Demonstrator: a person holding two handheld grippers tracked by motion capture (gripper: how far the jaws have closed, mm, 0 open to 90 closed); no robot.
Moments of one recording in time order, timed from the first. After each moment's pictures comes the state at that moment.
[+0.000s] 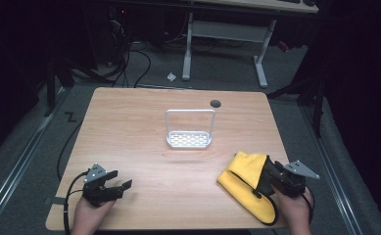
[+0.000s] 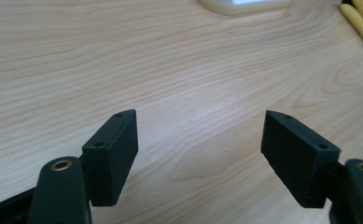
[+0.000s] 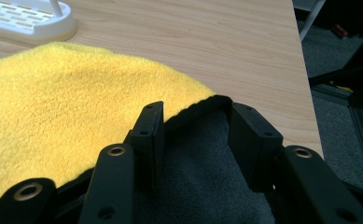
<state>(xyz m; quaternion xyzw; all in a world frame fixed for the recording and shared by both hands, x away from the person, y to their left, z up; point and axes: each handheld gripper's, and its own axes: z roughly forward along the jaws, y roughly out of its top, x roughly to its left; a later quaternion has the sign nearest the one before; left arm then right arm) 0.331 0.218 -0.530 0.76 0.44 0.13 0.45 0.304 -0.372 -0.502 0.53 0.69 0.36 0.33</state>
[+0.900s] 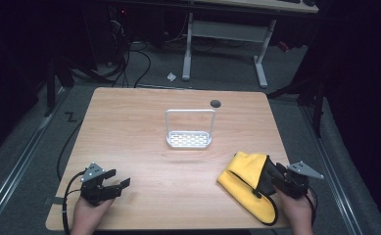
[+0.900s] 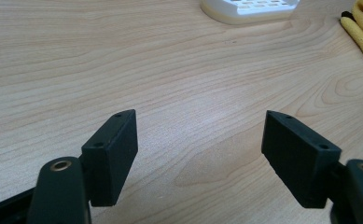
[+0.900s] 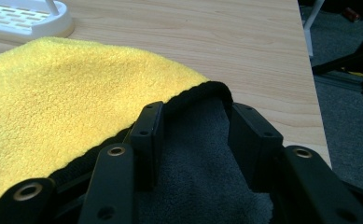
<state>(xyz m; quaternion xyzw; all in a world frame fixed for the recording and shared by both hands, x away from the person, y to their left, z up) 0.330 0.216 -0.527 0.76 0.44 0.13 0.46 0.303 -0.383 -0.505 0.55 0.68 0.37 0.30</state>
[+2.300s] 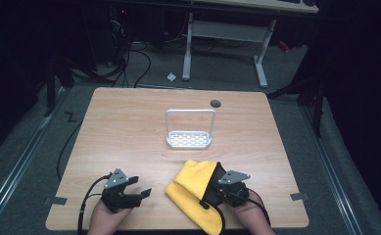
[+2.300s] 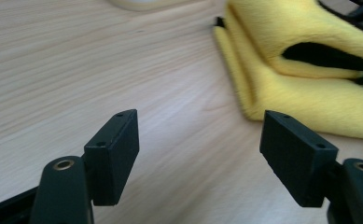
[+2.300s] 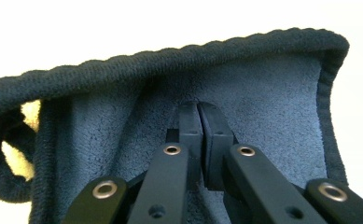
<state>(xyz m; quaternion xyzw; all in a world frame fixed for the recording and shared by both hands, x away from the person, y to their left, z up) 0.309 0.147 -0.523 0.81 0.35 0.08 0.47 0.306 -0.217 -0.526 0.36 0.86 0.34 0.17</state>
